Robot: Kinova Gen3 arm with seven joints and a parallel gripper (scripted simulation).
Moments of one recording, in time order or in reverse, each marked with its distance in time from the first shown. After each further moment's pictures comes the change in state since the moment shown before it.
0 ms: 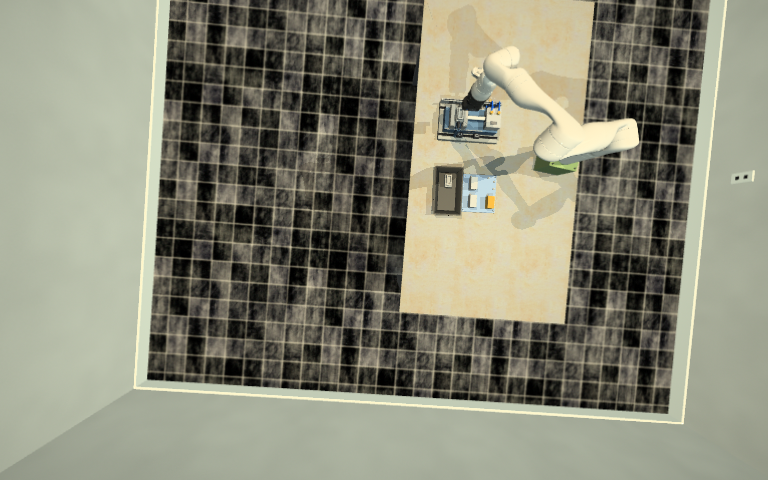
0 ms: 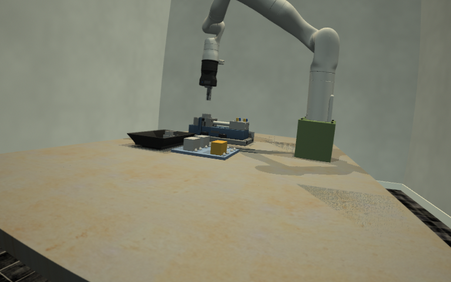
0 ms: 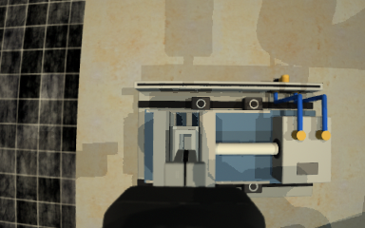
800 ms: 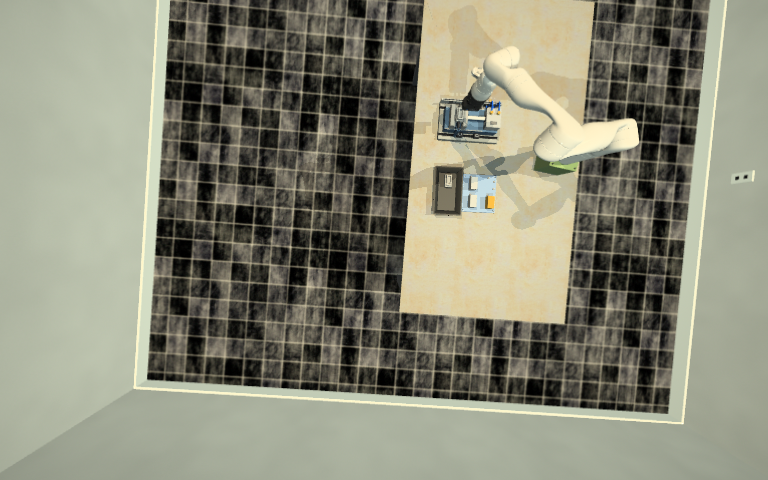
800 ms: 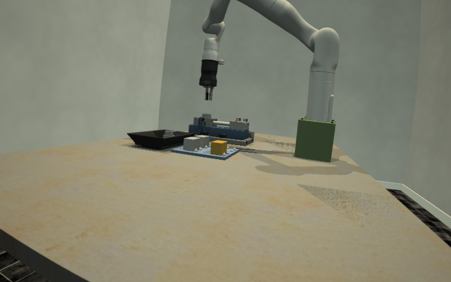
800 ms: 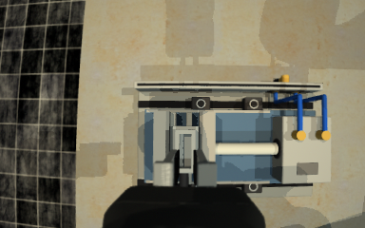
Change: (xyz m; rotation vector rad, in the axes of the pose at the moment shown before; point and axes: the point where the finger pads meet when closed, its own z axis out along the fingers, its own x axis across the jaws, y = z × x) arm 0.000 0.000 0.000 0.000 0.000 0.000
